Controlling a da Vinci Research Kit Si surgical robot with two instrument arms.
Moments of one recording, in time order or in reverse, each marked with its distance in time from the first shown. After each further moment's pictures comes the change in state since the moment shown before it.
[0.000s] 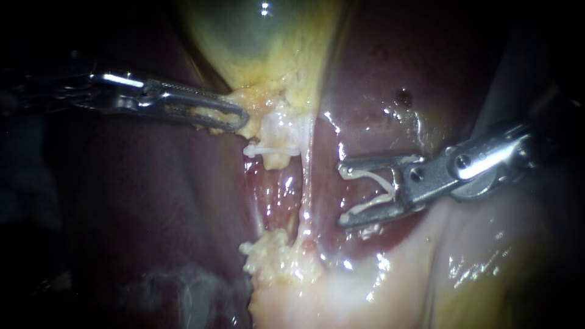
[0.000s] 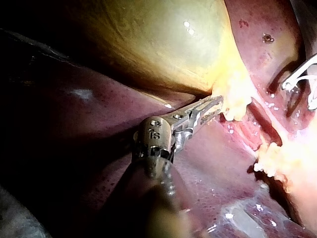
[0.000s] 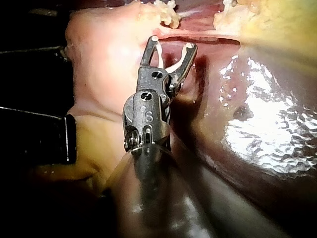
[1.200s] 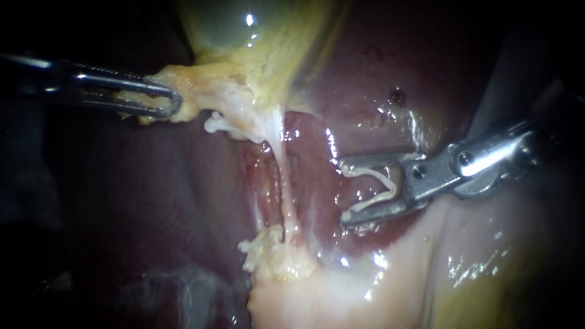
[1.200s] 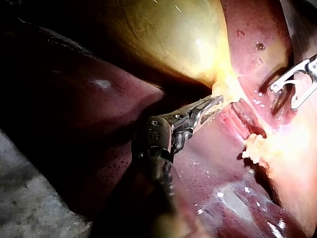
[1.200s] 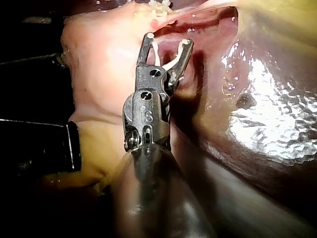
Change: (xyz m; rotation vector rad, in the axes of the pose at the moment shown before) right arm 0.000 0.000 0.001 0.008 0.006 0.091; left arm 0.003 0.008 -0.012 0.007 0.061 -0.023
